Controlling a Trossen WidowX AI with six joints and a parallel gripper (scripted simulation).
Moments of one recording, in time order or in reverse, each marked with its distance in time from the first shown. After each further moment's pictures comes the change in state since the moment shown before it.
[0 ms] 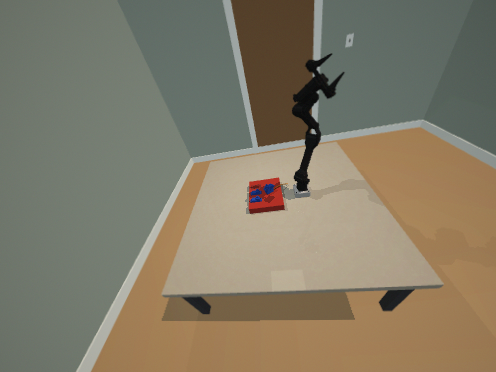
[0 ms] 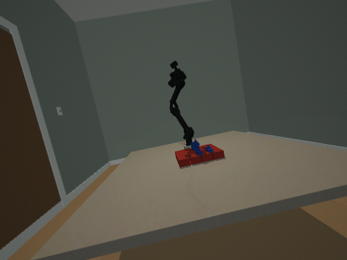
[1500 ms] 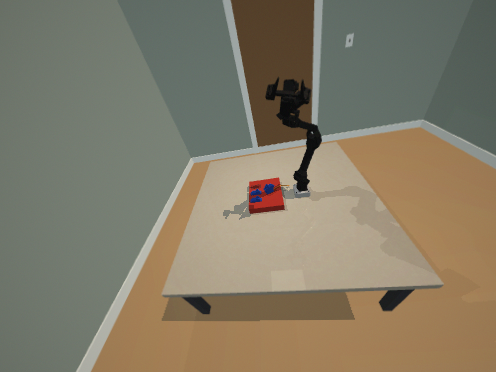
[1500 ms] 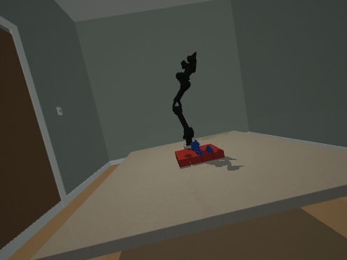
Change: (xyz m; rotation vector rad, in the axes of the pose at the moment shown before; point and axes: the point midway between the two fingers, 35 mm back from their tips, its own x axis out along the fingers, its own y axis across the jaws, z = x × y) arm -0.100 -0.032 -0.182 0.624 0.536 -0.489
